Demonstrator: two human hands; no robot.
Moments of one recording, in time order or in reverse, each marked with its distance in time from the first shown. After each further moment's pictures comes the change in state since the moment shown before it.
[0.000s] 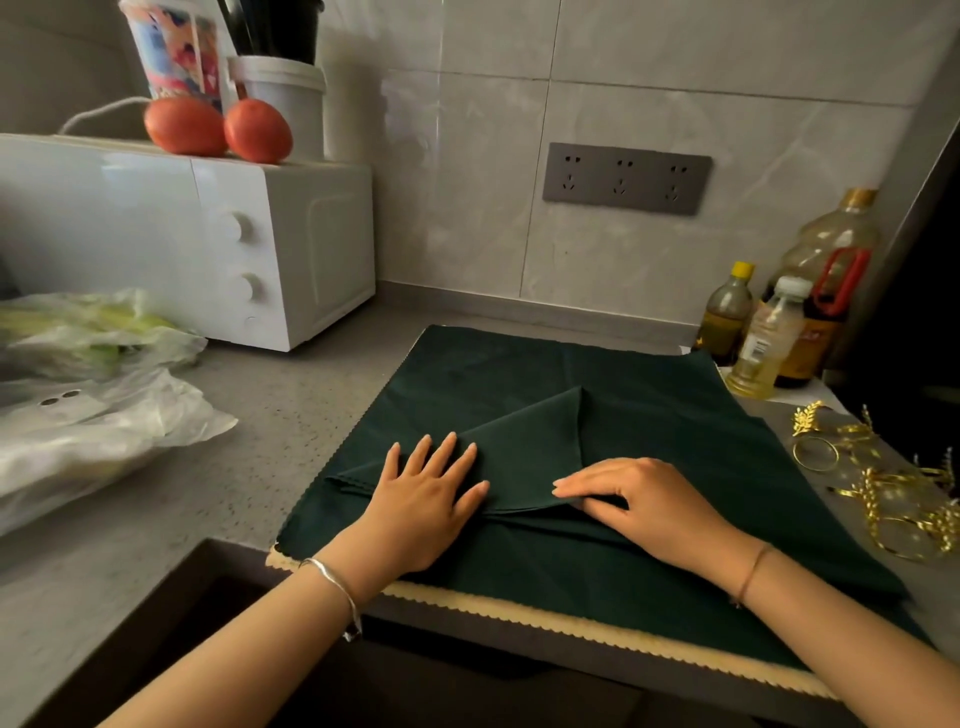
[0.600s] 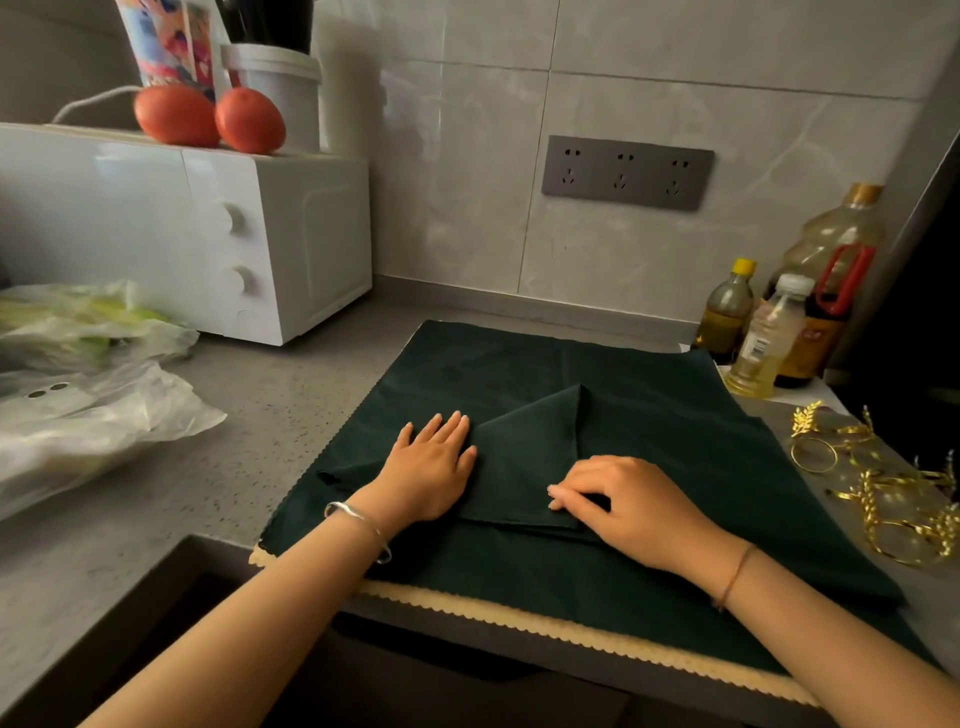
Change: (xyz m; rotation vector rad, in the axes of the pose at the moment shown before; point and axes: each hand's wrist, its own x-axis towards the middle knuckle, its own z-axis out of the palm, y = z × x) left_hand 0.047 -0.001 -0.001 -0.165 -0.015 -0.019; right_hand 0.005 -0.001 0.005 -0.002 -0.011 0.010
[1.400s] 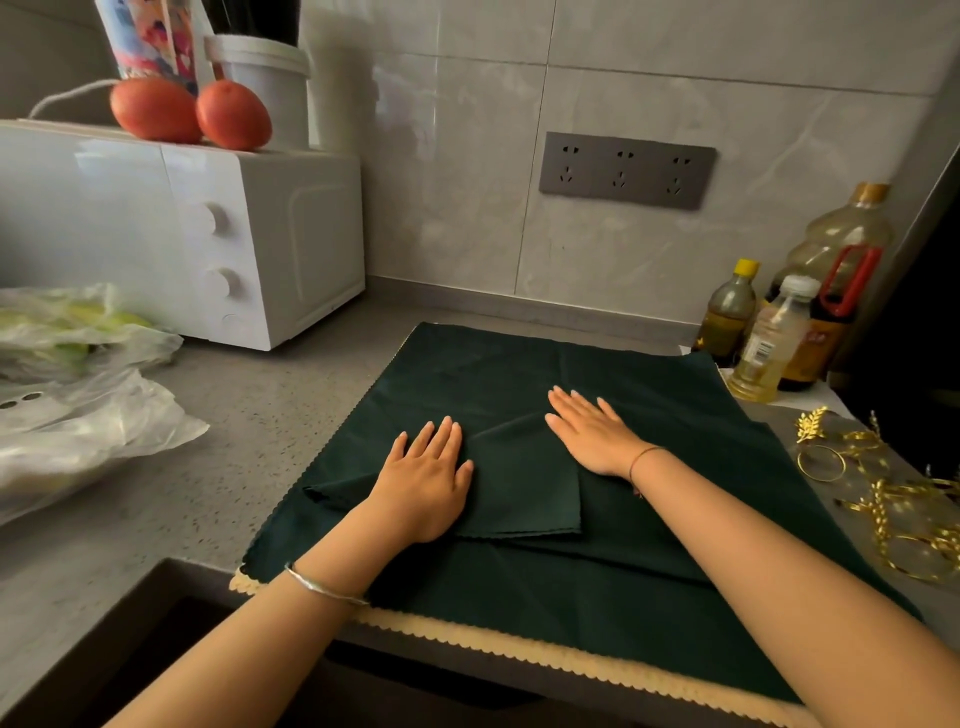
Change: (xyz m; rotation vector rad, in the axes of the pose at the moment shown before) left_hand 0.003 0.002 0.005 0.081 -0.002 -0.018; right_hand 0.104 0.077 0.026 -0.164 -0.271 0.351
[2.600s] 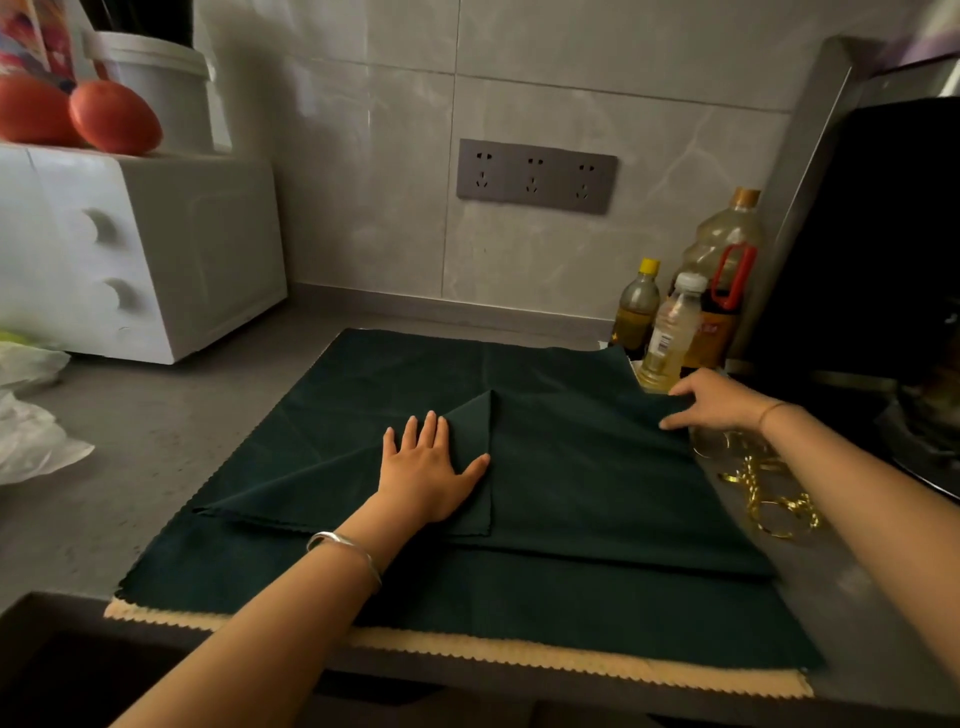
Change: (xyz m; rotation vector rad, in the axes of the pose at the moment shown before) left_hand 0.040 0.080 0.013 -0.023 0.048 -0.051; right_hand -0.093 0.173 -0.090 0.183 0.102 0.275
